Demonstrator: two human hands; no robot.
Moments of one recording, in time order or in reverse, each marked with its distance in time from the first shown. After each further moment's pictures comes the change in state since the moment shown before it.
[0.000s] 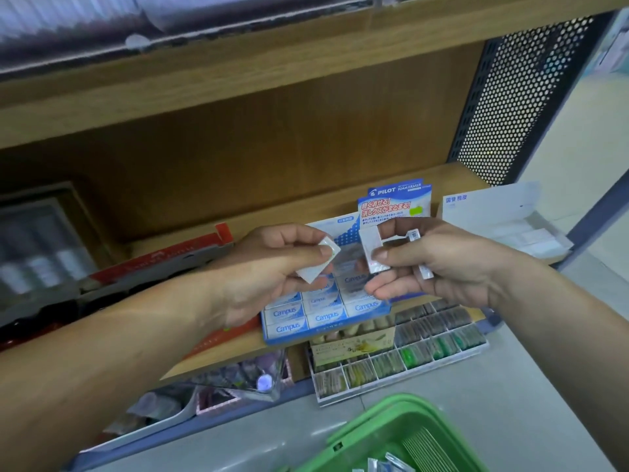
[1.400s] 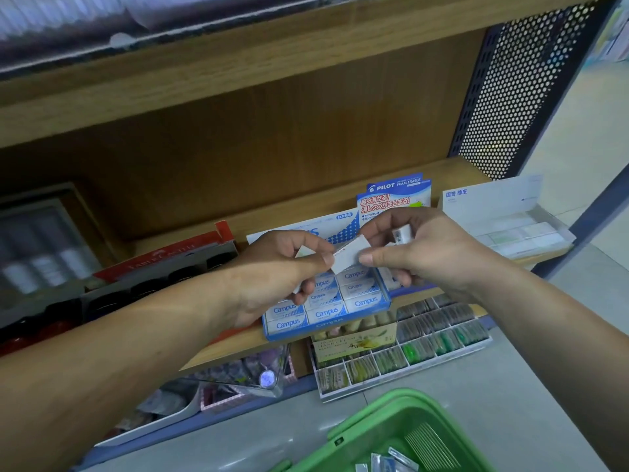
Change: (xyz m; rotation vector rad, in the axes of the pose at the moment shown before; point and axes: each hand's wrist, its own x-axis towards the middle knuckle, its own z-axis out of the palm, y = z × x) left_hand 0.001 -0.006 0.009 0.294 0.051 -0.020; right_hand 0.009 0.013 0.001 -0.355 0.135 -0.304
